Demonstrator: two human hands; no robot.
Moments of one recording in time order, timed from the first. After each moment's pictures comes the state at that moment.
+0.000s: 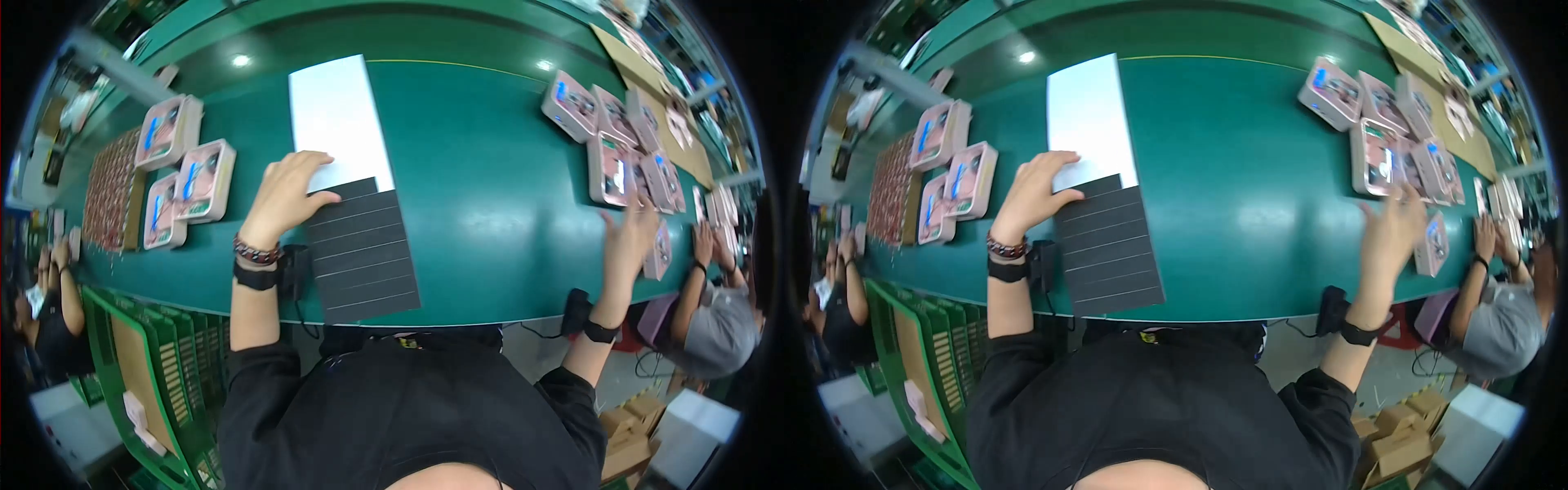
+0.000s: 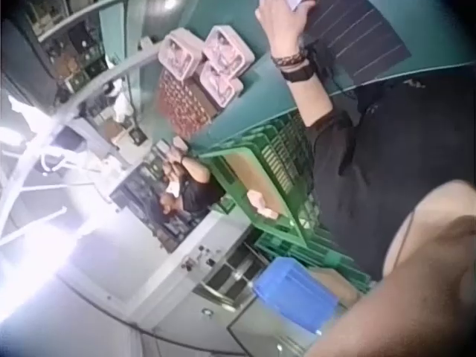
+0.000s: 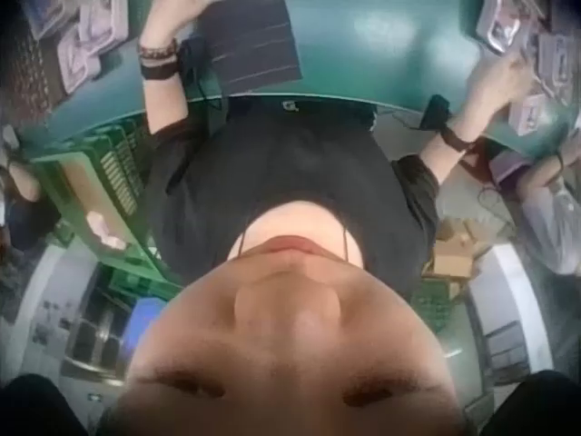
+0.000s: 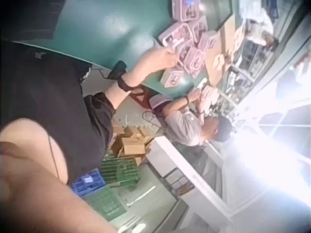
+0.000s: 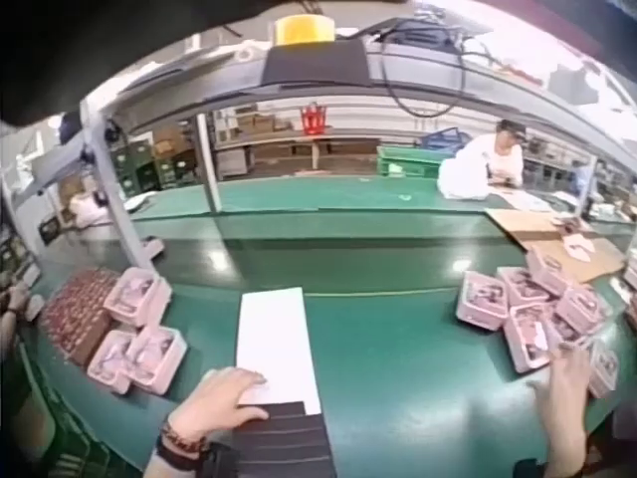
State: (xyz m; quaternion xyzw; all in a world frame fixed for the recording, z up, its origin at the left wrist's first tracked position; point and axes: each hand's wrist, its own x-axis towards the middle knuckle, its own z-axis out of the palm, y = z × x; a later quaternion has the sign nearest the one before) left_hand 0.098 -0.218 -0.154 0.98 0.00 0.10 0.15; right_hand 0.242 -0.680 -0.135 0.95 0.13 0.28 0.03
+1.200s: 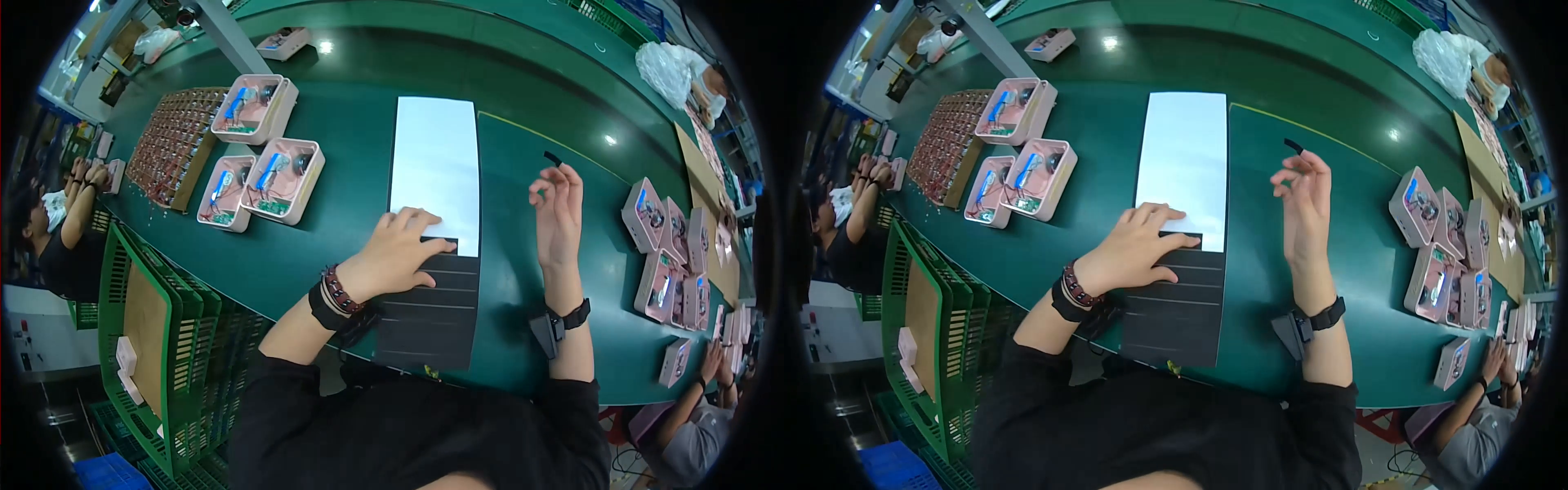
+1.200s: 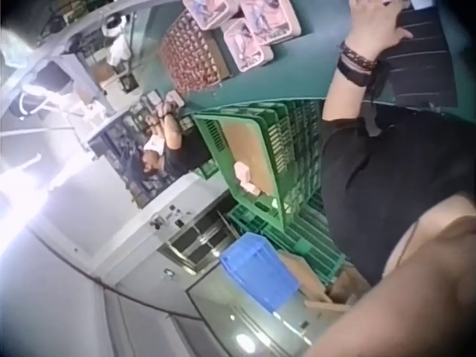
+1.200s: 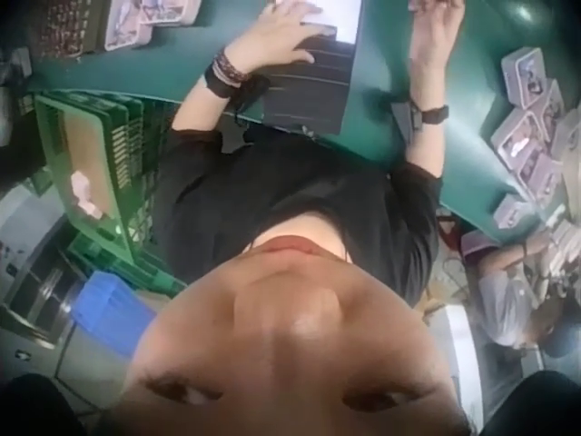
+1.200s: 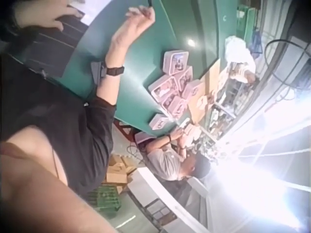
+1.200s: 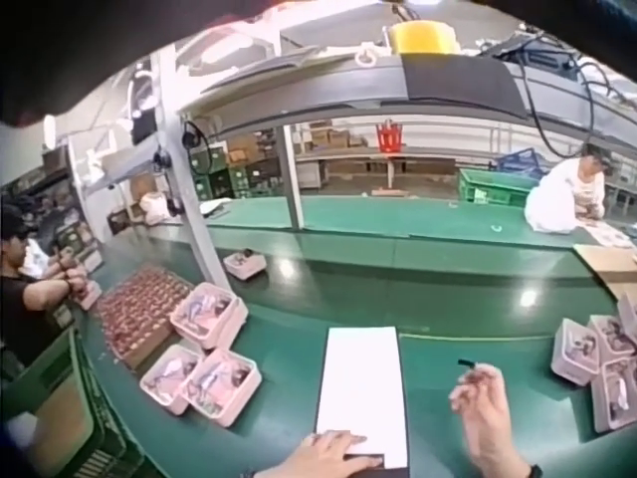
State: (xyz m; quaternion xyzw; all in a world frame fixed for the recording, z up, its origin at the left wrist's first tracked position) left_hand 0.085 -0.234 -0.156 0.99 -0.04 0.01 0.15; right_hand 0.269 -0.414 -0.171 0.45 0.25 -0.17 -0.84
